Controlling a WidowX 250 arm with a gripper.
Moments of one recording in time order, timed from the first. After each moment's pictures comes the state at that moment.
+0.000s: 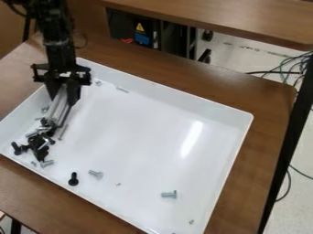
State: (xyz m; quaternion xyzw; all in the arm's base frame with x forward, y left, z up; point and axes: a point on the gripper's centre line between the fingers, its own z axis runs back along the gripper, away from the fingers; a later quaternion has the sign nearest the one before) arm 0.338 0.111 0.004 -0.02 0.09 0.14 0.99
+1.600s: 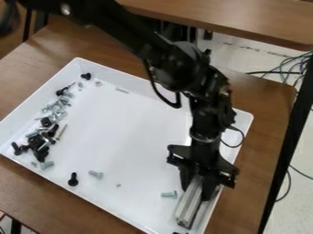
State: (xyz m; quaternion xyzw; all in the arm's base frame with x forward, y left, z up) arm 0.290 -0.132 -0.048 -0.04 0.09 0.00 1.00
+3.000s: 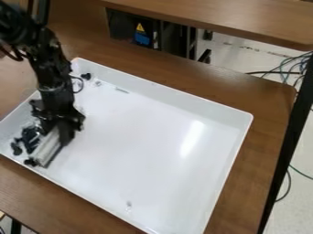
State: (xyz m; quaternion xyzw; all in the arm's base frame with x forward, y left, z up) arm 0.265 0.144 -0.053 0.02 0.10 0.06 0.99
